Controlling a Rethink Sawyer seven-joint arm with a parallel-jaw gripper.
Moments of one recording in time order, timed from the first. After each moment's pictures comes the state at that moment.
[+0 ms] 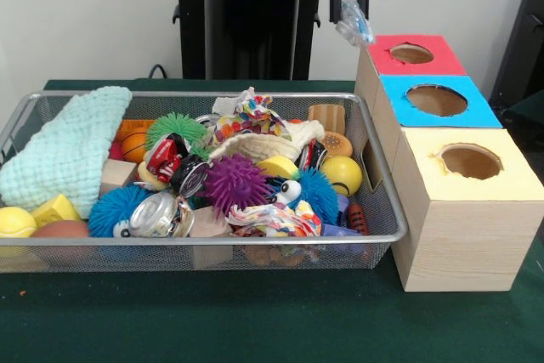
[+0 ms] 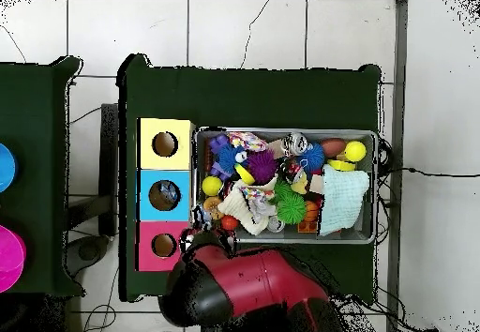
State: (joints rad) arm -0.46 -1.12 0.43 2.25 -0.37 0.29 2.04
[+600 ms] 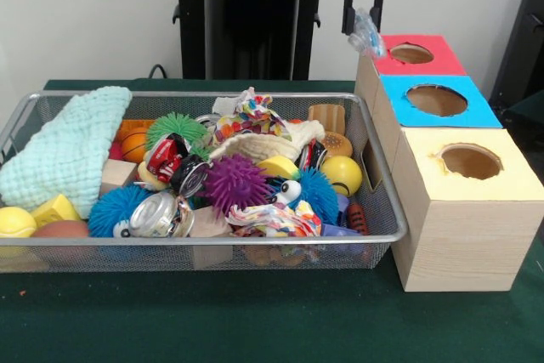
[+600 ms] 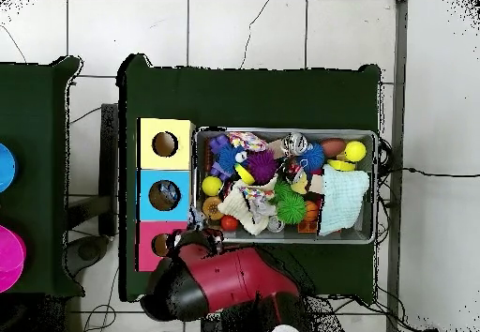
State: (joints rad) arm -0.25 -1.04 0.22 2.15 -0.37 0.29 2.04
